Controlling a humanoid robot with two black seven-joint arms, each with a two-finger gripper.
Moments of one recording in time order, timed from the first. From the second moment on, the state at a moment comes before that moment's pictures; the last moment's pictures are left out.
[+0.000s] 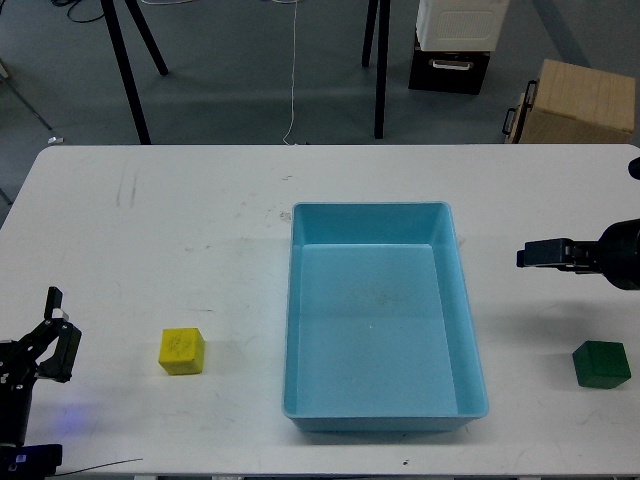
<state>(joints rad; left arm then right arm) 0.51 -0.04 -1.69 -1.70 -0.27 -0.49 0.17 1.34 -1.05 -0.30 1.63 -0.88 0.32 -0.22</state>
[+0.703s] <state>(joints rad) 0.51 -0.04 -1.69 -1.68 -0.27 -0.49 0.17 1.16 -1.16 -0.30 1.68 -1.12 0.40 -0.27</state>
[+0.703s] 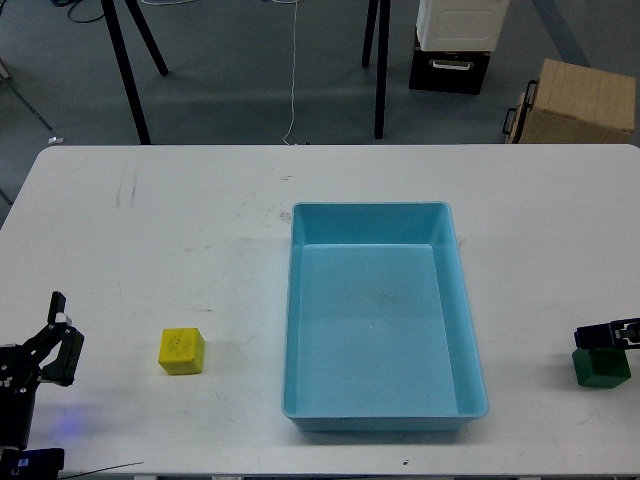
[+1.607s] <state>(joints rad) 0.51 -0.04 -1.69 -1.65 -0.27 -0.49 0.17 1.06 -1.08 -0.28 1.64 -1.13 0.36 -0.27</state>
